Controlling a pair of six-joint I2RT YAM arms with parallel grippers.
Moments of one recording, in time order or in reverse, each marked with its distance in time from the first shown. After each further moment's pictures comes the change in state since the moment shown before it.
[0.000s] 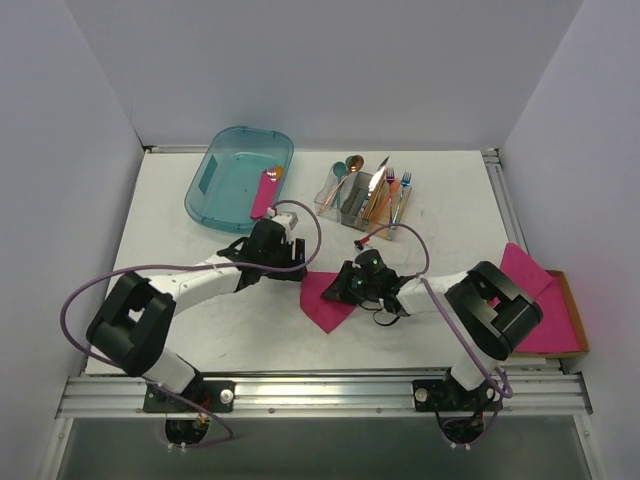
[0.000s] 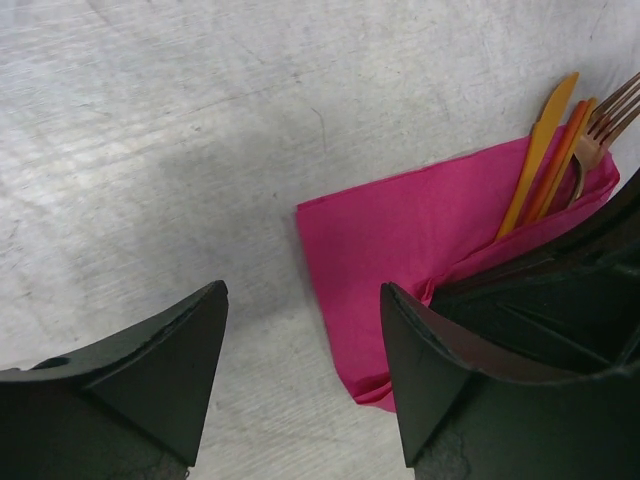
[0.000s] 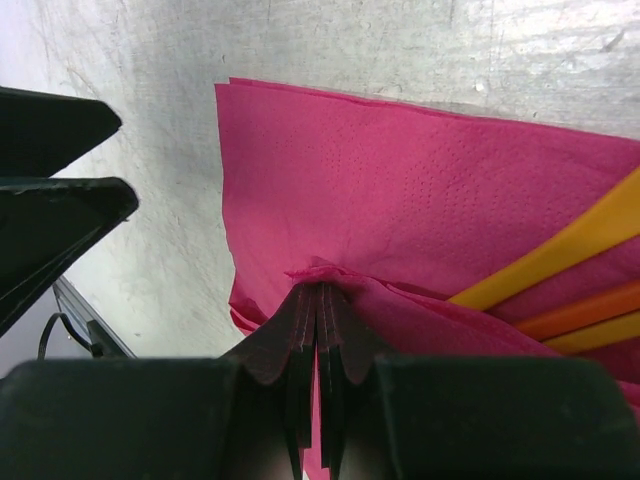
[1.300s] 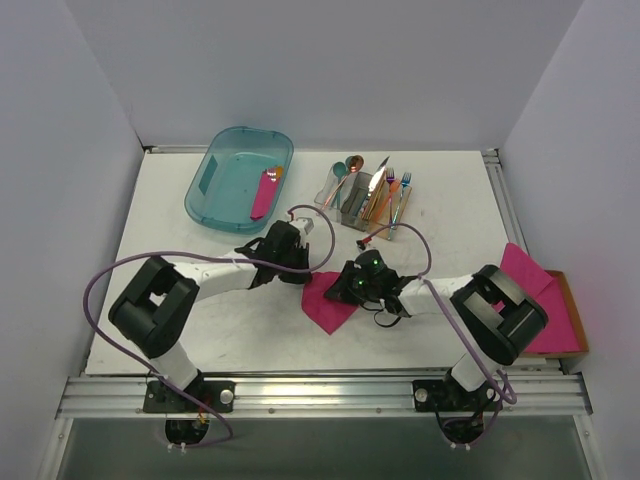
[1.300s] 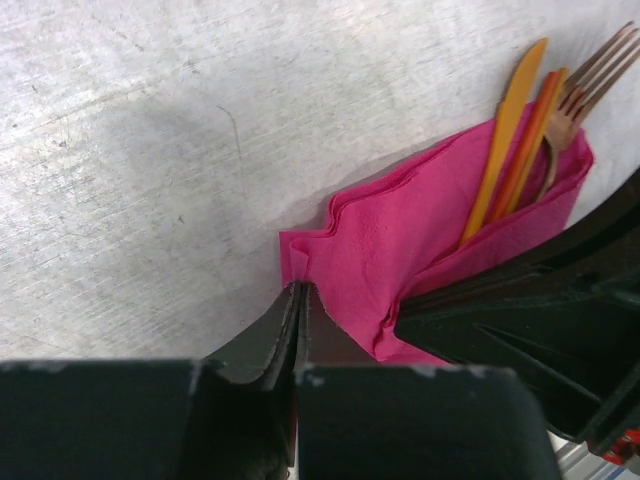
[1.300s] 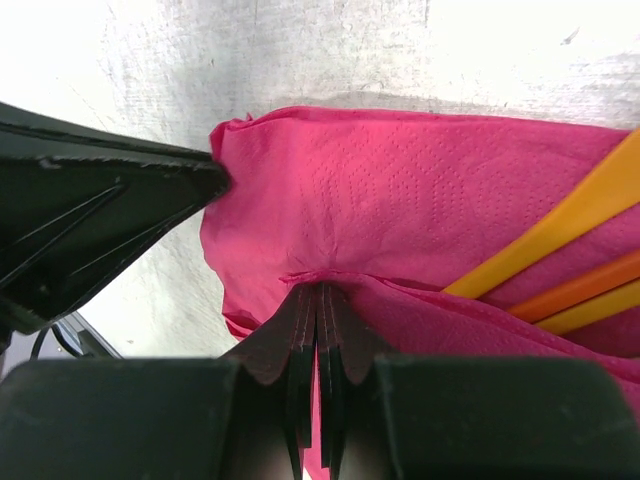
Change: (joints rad) left arm -0.047 0.174 0.066 0.060 0.105 -0.040; right arm 0.002 -0.032 0.000 -0.048 0.040 0.001
